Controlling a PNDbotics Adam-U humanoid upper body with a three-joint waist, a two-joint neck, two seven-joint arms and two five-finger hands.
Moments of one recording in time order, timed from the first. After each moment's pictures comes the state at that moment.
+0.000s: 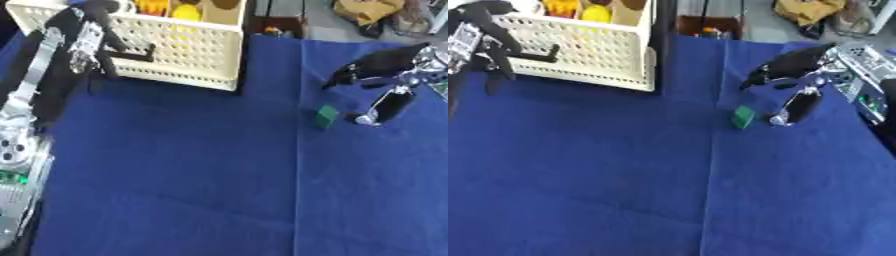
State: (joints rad) left arm -0.58 0.29 -0.06 -1.99 -0.30 0.27 -0.12; right arm -1.15 -0.71 0.56 -0.99 0.83 -0.58 0.58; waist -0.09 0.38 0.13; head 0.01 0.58
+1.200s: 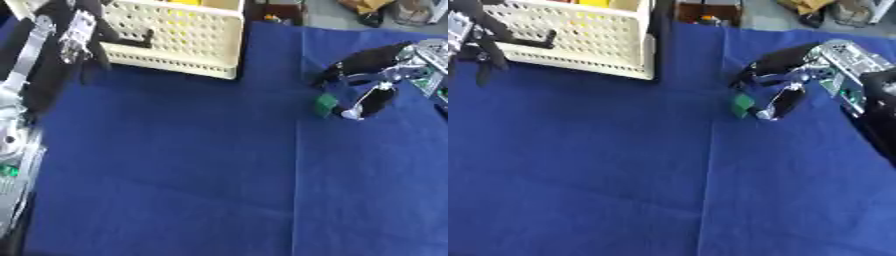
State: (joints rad) left arm -0.59 0.29 -0.06 -1.99 -0.31 0.28 -0.13; right arm -1.16 -0.67 0.57 -0.91 0.79 -0.58 0.58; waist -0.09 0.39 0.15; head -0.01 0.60
